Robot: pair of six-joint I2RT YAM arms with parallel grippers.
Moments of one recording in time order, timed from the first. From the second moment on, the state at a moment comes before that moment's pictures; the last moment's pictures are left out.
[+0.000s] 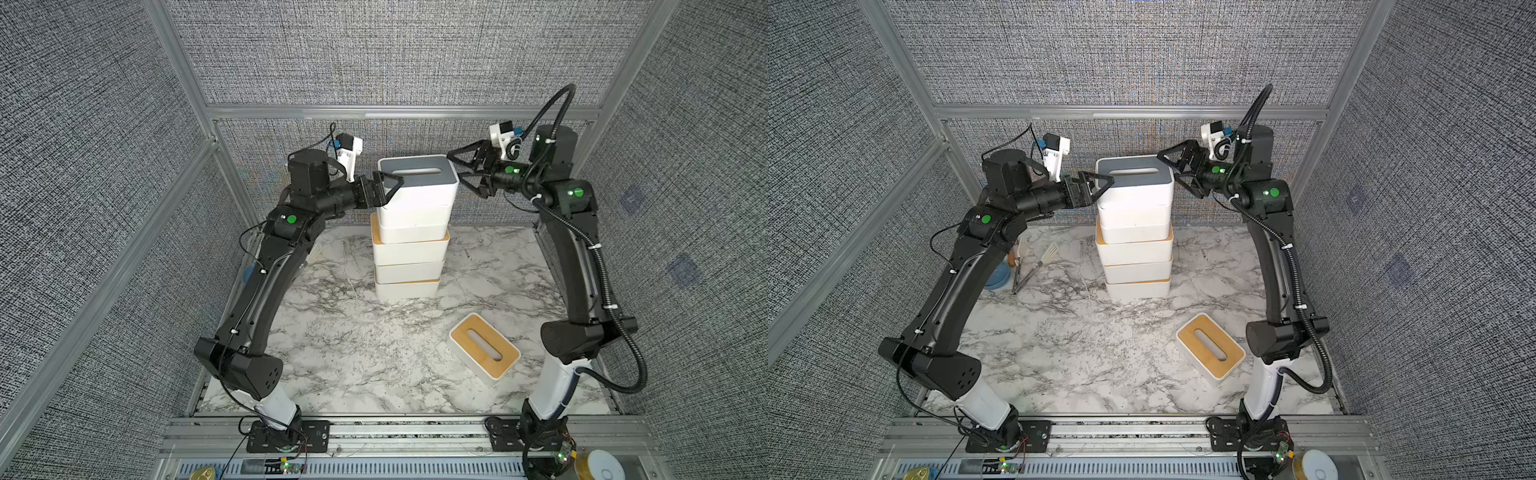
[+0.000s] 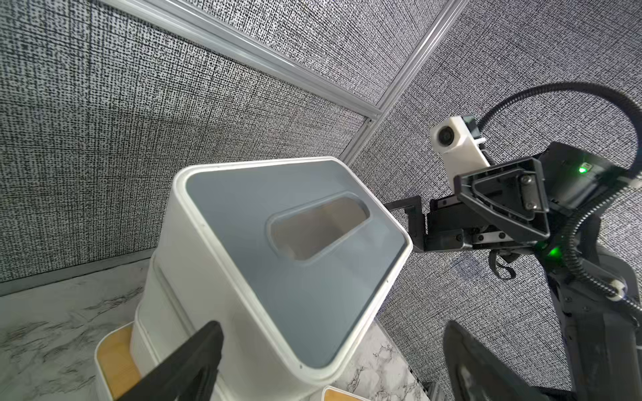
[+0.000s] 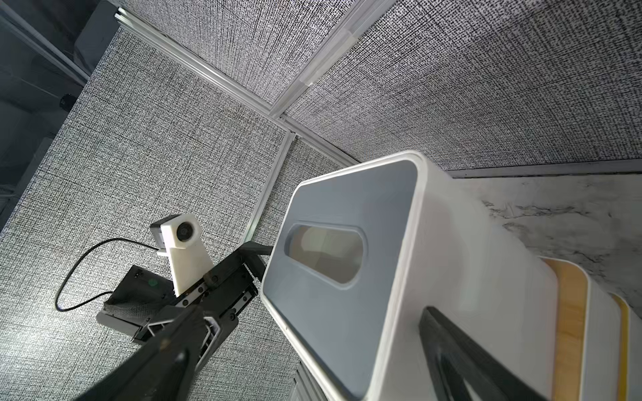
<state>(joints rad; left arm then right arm) -0.40 1.67 2.02 -0.51 0.58 -0.50 0.19 1.90 2.47 -0.77 -0.79 0.81</state>
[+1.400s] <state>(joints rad) -0.38 0.92 1.01 -0.32 0.44 -0.22 0.02 1.08 1.41 -1.15 -0.23 0.38</state>
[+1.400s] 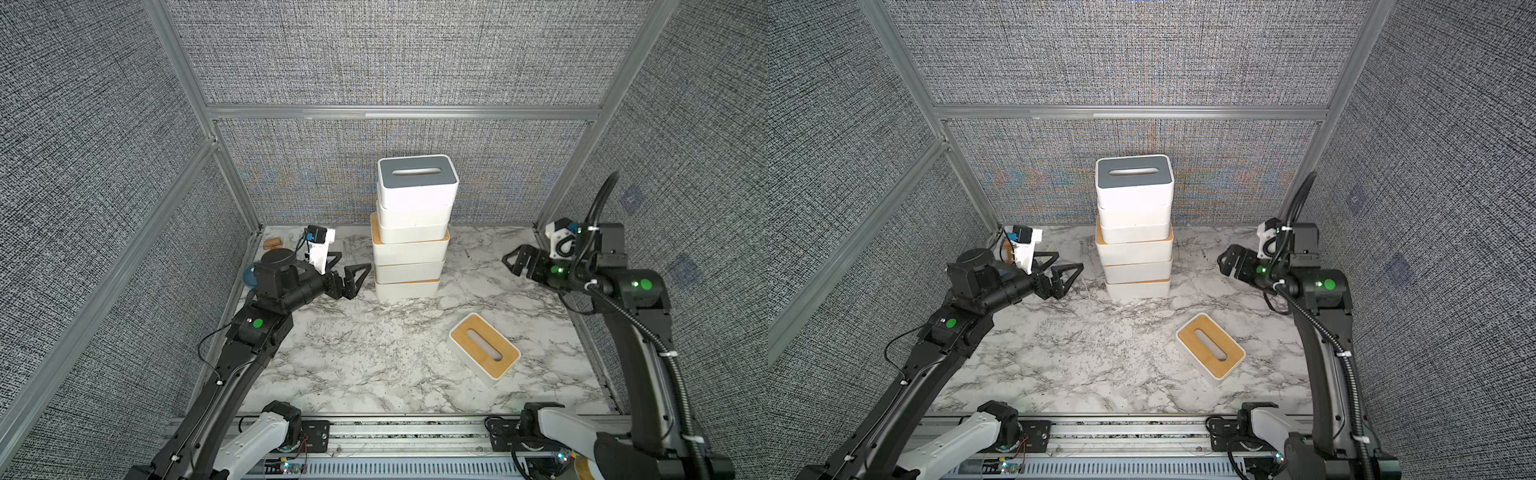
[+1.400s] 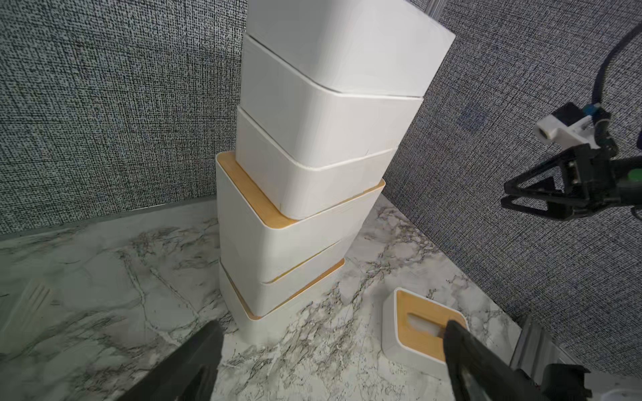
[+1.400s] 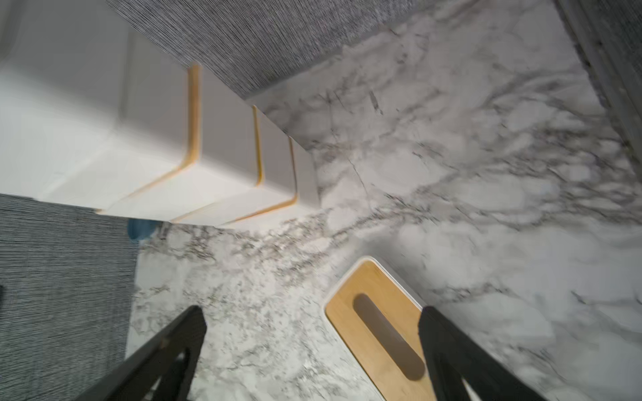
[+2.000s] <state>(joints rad) -0.38 0.89 0.86 -0.22 0.48 -0.26 -0.01 0.95 0.72 -0.85 -0.19 0.59</state>
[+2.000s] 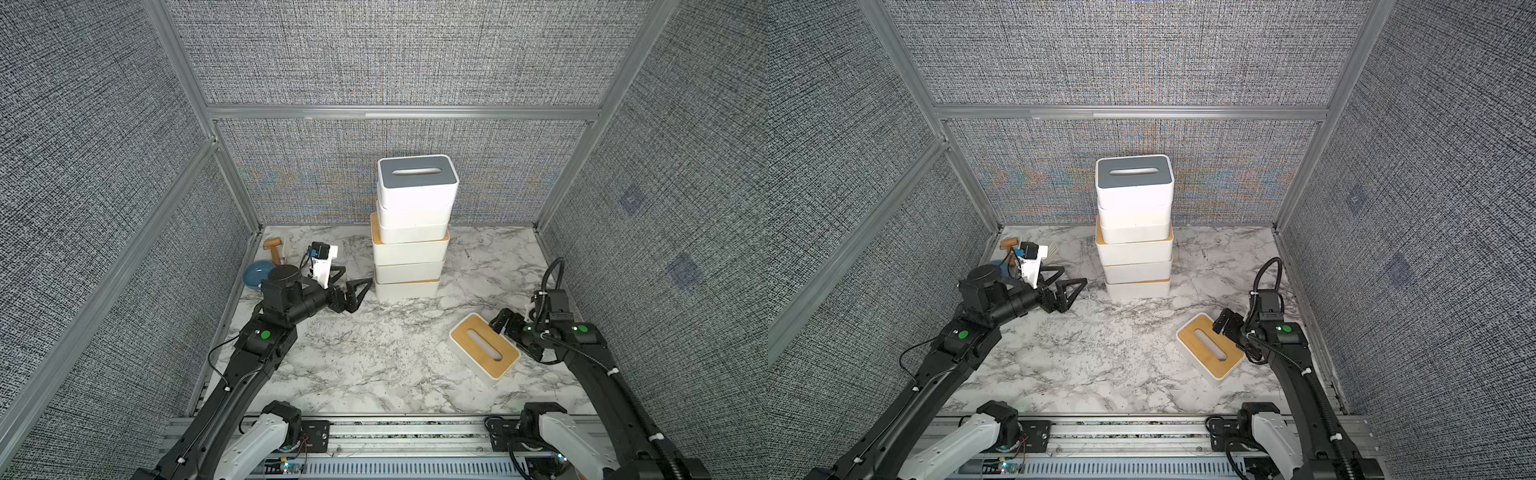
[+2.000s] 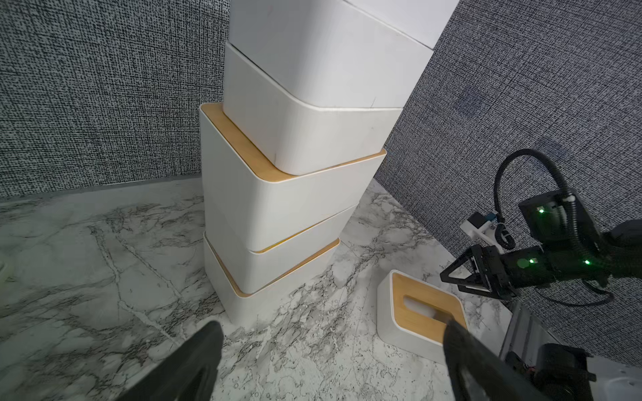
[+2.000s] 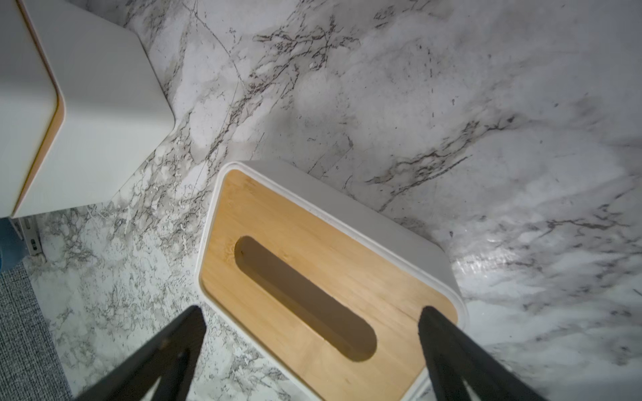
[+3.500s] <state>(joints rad) -0.37 0.91 0.78 -0.22 0.44 -0.45 0.53 0.94 0.53 -0.79 -0.04 0.76</state>
